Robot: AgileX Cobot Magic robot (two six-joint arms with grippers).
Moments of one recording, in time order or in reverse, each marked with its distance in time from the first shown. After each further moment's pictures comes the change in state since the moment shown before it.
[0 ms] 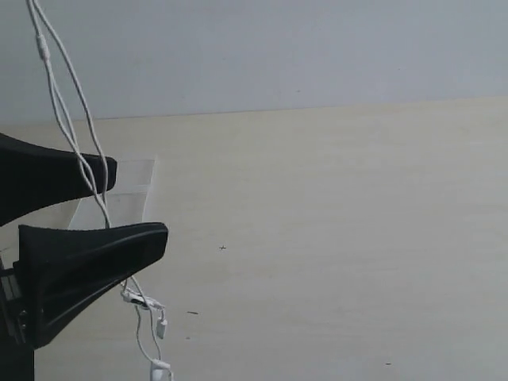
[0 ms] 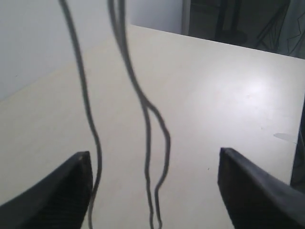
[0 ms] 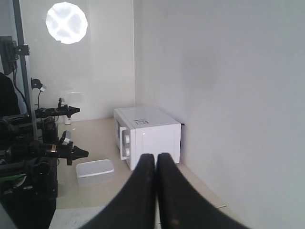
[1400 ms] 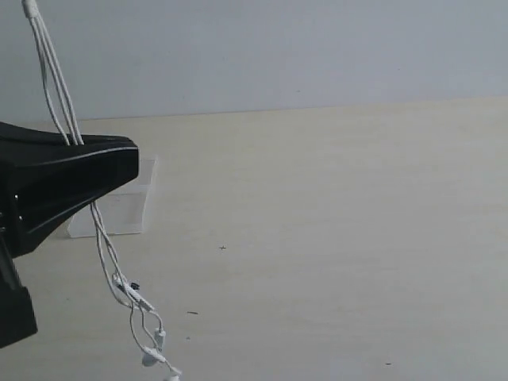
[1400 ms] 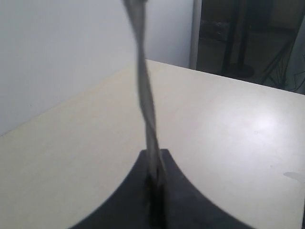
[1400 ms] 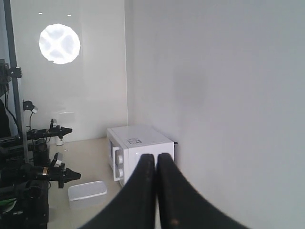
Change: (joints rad) left arm 0.000 0.000 0.000 -0.008 -0.128 -0.014; right arm 0.000 -0.009 0.000 -0.004 -0.076 0.011
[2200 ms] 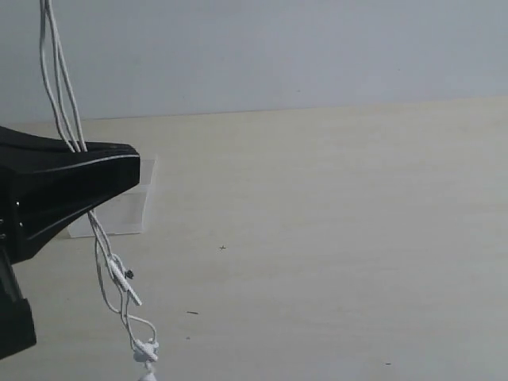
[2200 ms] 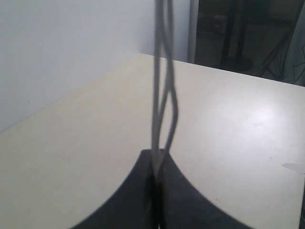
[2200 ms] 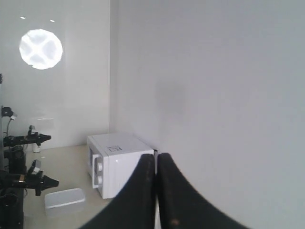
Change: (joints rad) left arm 0.000 0.000 -0.008 0.021 0.034 0.000; right arm 0.000 -0.061 0.000 -0.148 0.003 0.094
